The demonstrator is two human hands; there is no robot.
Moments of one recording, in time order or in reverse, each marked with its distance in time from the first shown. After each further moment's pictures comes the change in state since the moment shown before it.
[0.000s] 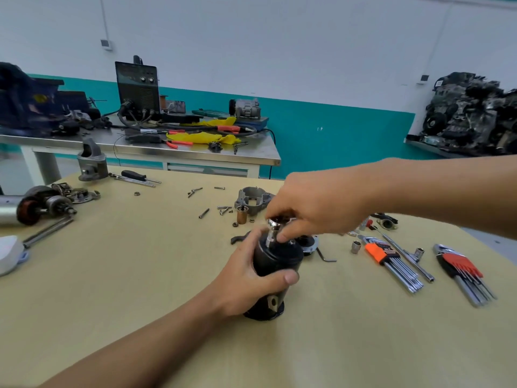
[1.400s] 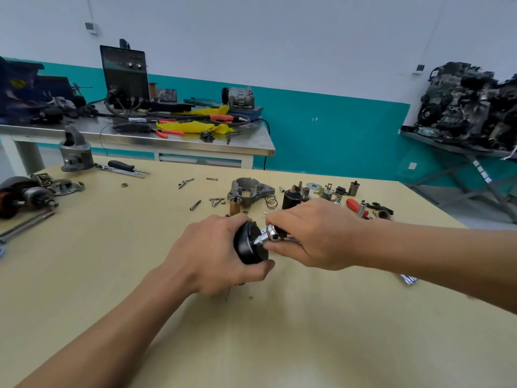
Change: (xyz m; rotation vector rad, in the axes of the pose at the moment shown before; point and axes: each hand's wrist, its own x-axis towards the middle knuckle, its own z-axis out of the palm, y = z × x) left_hand 0.010 0.020 -0.032 1.061 0.108 -0.065; right_hand 0.003 0.020 0.091 -0.071 0.612 -0.148
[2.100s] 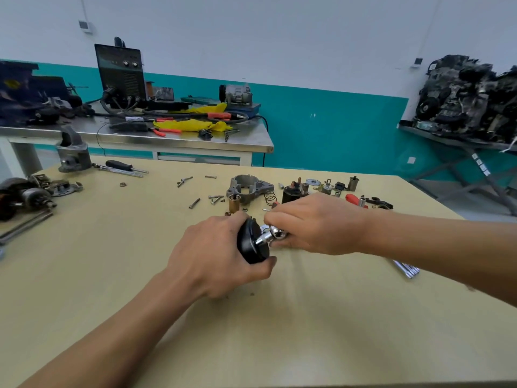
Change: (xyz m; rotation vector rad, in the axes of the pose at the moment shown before) left_hand -0.006 0.007 0.005 0.063 0.059 -0.040; right_hand -0.001 0.014 0.001 -0.103 0.031 -0.230
